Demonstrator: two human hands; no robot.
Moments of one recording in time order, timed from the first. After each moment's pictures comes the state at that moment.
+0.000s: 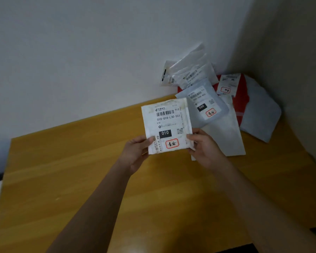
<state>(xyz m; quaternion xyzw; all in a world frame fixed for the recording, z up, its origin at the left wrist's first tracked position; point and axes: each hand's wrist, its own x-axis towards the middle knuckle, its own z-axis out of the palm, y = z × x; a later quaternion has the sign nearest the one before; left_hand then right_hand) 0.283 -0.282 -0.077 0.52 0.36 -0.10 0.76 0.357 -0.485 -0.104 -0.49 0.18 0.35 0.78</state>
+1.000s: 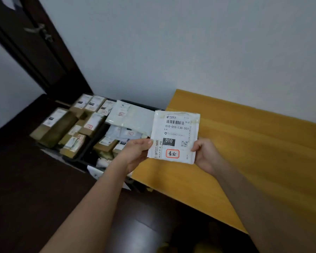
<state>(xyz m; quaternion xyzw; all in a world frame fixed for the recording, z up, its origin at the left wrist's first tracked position) -0.246 0.048 -0.029 0.46 0.44 0.11 0.76 -0.064 -0.087 -0.028 -0.56 -0.06 0.56 0.61</state>
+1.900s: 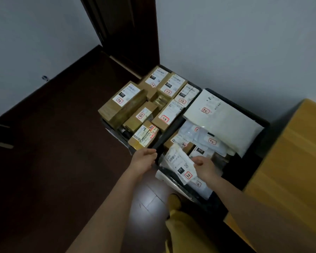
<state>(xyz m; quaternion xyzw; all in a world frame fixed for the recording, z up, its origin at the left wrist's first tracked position) -0.471 0.307 -0.134 0.39 0.69 0.11 0.60 -0.269 0.227 -0.208 -0.80 -0.26 0.49 0.23</state>
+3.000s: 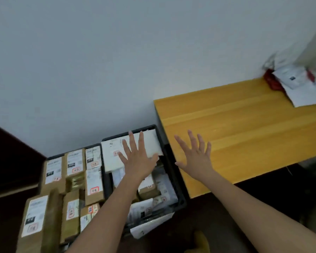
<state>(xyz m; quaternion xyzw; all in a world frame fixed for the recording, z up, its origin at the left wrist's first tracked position) -0.303 0.296 -0.041 0.95 0.21 -0.06 0.22 -0.246 0.104 -0.061 -0.97 -0.21 0.06 0.07</state>
